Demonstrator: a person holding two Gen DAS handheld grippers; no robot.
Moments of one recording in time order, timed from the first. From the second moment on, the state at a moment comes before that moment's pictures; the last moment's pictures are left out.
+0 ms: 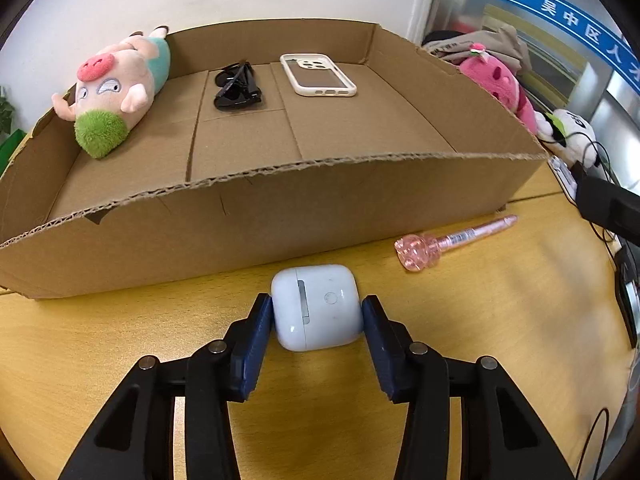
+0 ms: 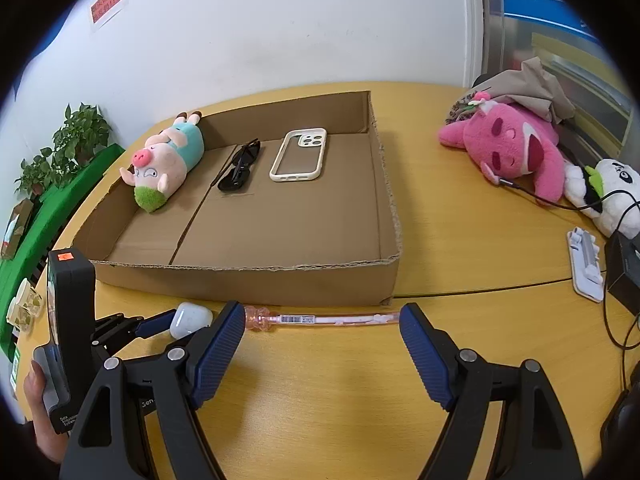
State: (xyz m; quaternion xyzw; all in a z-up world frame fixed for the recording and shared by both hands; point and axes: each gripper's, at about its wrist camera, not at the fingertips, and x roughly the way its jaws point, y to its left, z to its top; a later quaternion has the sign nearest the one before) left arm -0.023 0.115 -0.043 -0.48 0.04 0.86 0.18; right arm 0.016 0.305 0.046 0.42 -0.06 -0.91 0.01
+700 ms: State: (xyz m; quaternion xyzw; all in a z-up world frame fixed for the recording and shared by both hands) left arm 0.040 0.092 -0.045 -0.44 0.09 0.85 0.28; right arm 0.008 0.193 -0.027 0.52 -0.03 -0.82 0.23
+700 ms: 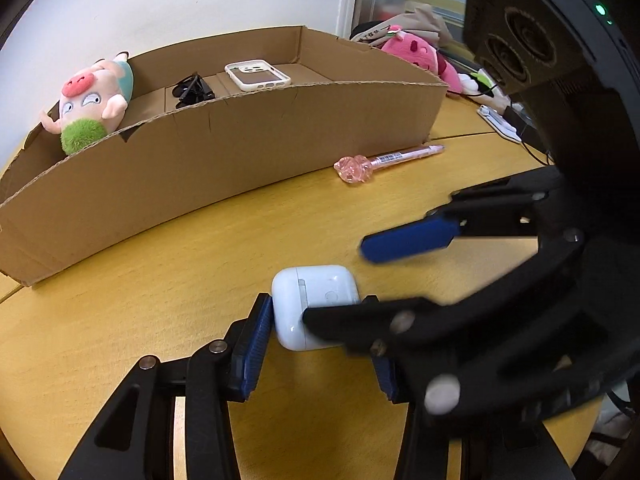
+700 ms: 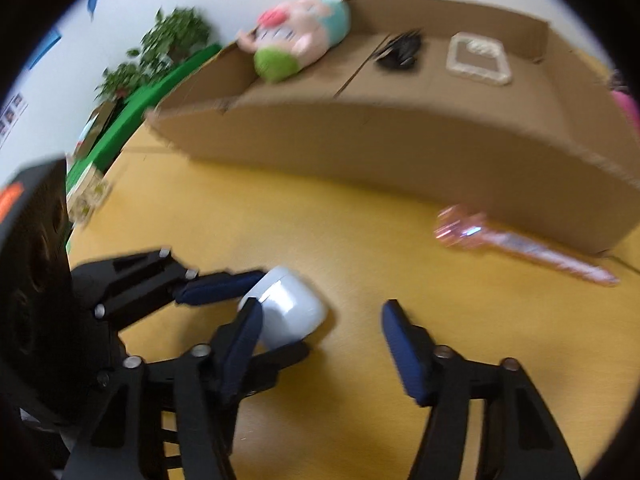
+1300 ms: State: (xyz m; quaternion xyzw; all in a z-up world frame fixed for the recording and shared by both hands) left arm 0.054 0.074 -0.014 -0.38 0.10 0.88 0.27; right arm 0.018 0.179 0.012 0.49 -0.04 -0.83 0.27
